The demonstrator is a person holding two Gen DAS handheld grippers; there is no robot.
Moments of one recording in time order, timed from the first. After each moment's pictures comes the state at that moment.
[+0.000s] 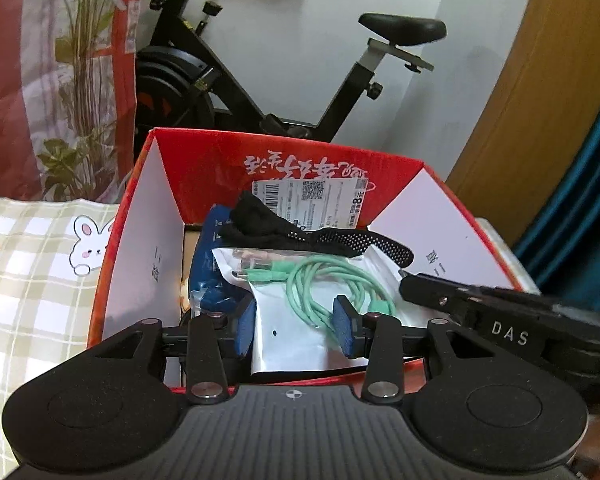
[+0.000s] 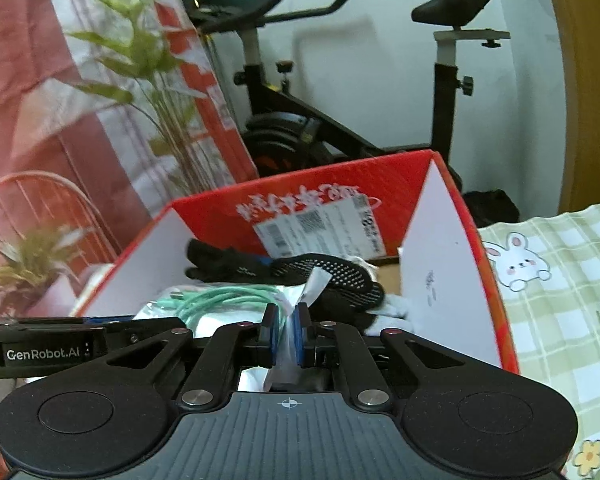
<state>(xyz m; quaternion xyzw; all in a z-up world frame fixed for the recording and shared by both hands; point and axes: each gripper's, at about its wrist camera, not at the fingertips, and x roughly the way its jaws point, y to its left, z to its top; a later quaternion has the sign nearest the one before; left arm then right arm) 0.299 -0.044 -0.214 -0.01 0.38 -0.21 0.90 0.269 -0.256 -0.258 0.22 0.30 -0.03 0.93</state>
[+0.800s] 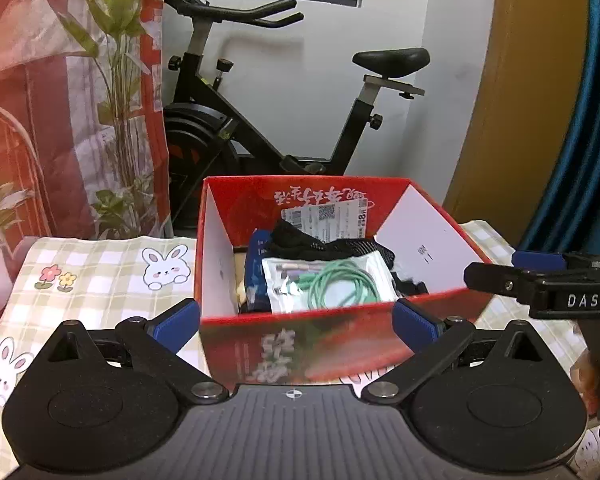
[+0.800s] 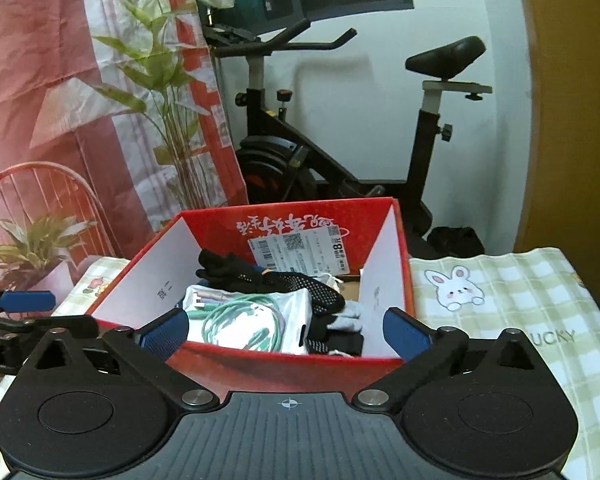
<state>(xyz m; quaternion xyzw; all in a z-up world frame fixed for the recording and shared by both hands) 0.208 -0.010 -0.158 0.04 0.32 -0.18 0.93 0.181 -0.245 -0.197 0.16 0.27 -0.05 0.95</state>
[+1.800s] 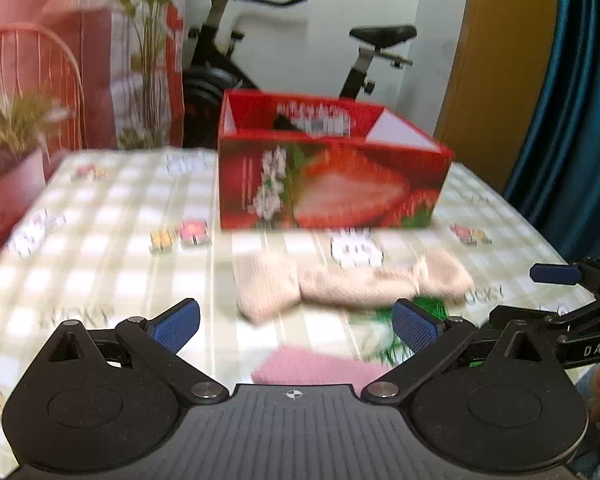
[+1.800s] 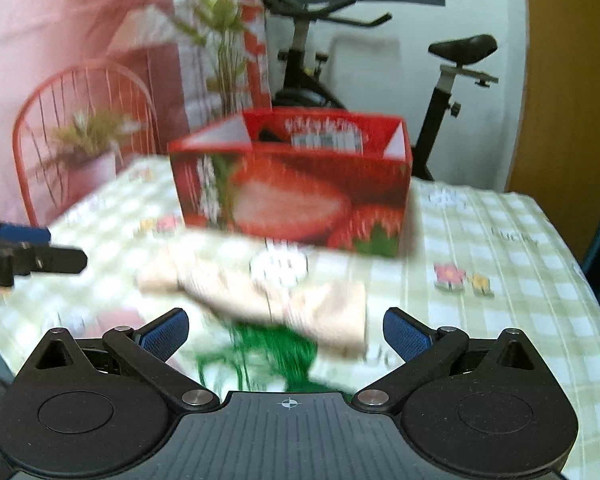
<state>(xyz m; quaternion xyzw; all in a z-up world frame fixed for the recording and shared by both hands) 0.062 0.028 -0.221 0.03 0.34 -0.17 0.92 0.009 -0.155 -0.249 0.09 0.33 -0.02 0.94</state>
